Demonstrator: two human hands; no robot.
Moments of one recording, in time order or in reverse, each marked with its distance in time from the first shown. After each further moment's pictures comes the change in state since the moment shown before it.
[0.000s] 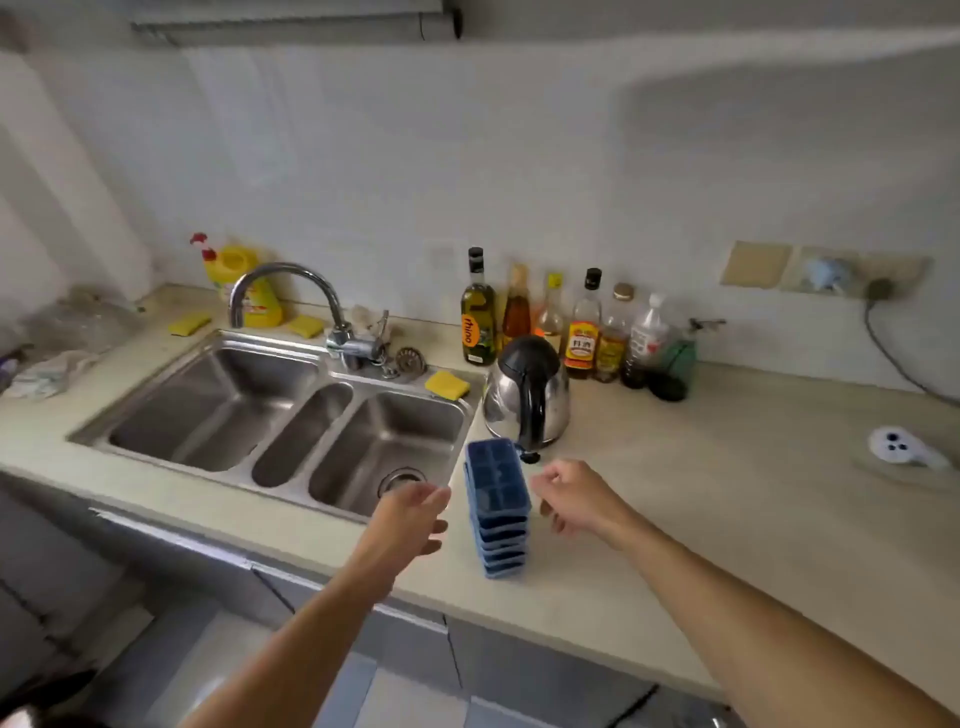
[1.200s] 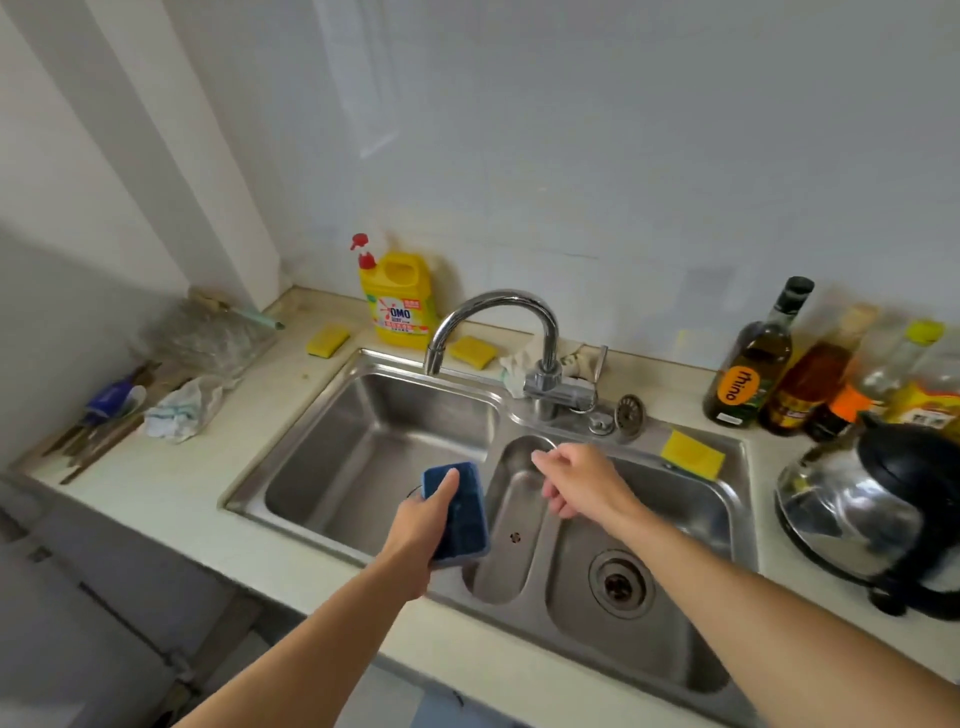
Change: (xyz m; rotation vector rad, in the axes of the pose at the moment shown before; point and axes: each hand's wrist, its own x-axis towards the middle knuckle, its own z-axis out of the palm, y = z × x) left_hand 0.270 -0.037 -0.381 -0.317 0.153 -0.358; right_hand 0.264 -0.302 0.286 0.113 -0.040 -0.040
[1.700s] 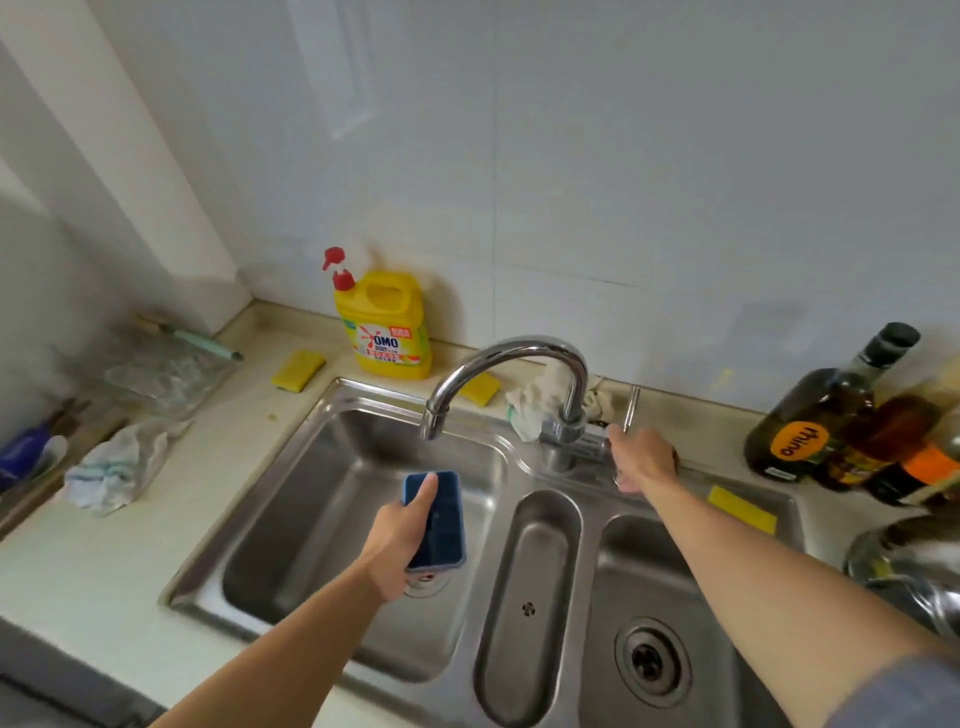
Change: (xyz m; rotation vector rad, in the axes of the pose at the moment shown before) left_hand 0.156 0.062 -0.020 0.073 -0.004 -0.050; right_hand 0.199 0.018 -0.048 -0.079 0.389 0.366
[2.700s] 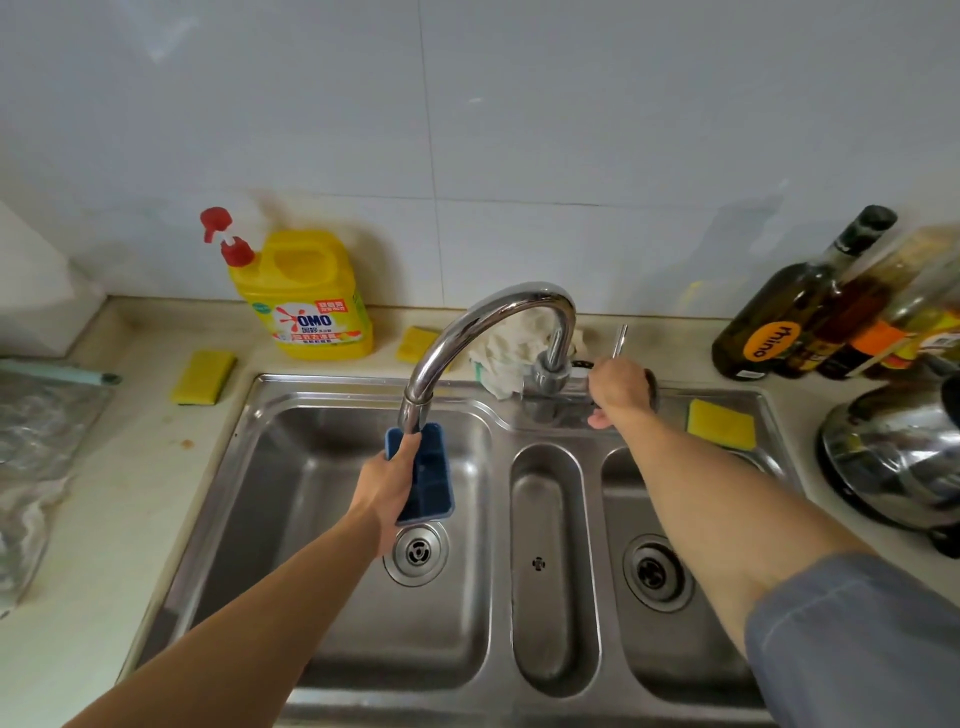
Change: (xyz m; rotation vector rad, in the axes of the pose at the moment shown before) left_hand 0.098 0.030 -0.005 0.110 -0.187 0.001; right_hand 0.034 -0.009 0.035 -0.251 0.073 0.084
